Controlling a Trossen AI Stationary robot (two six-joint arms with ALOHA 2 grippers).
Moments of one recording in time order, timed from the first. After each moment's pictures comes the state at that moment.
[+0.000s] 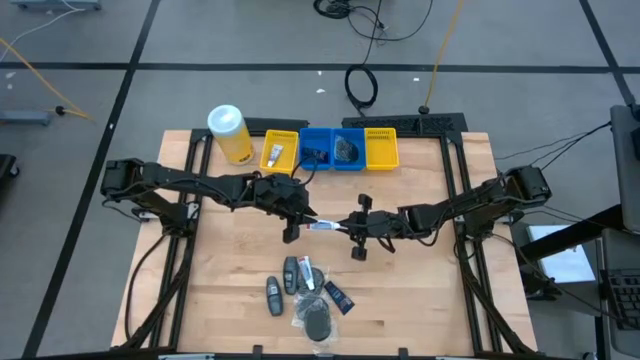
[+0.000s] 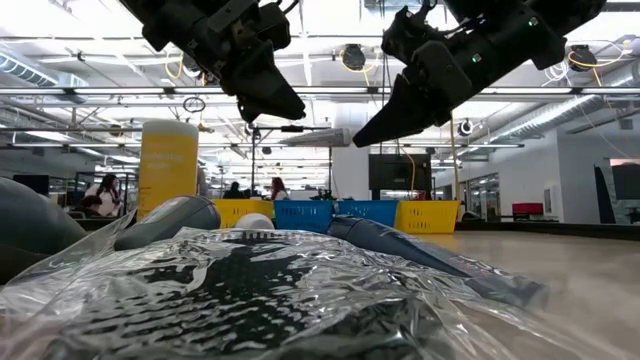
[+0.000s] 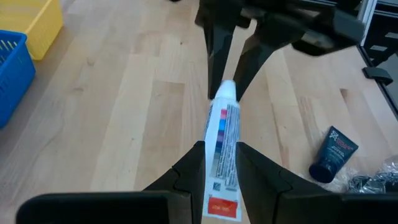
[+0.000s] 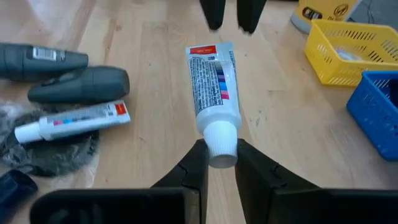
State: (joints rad) left arm 0.06 1.47 0.92 -0.06 0.16 -0.10; right arm 0.17 1.53 0.74 0.26 0.31 0.07
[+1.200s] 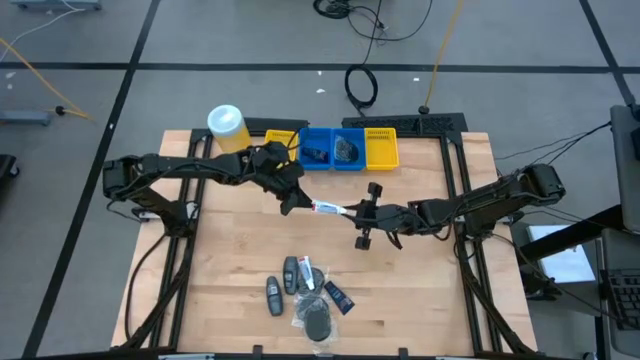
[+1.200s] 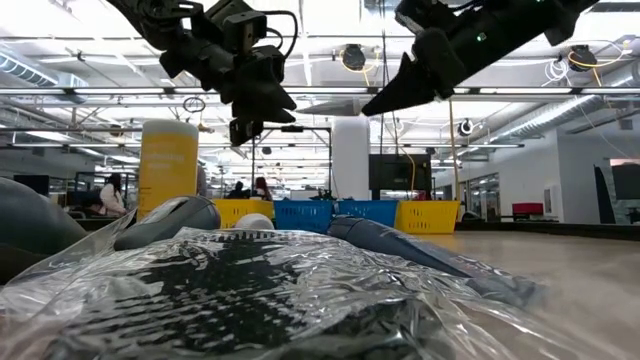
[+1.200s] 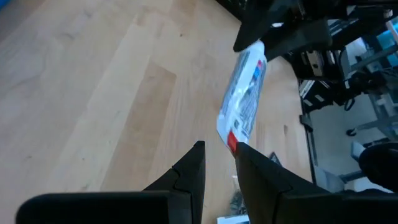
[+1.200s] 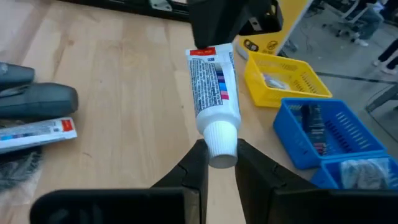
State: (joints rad) left arm 0.31 1.47 0.92 -0.09 0.56 -0.37; right arm 0.17 1.40 0.74 0.19 0.48 -0.05
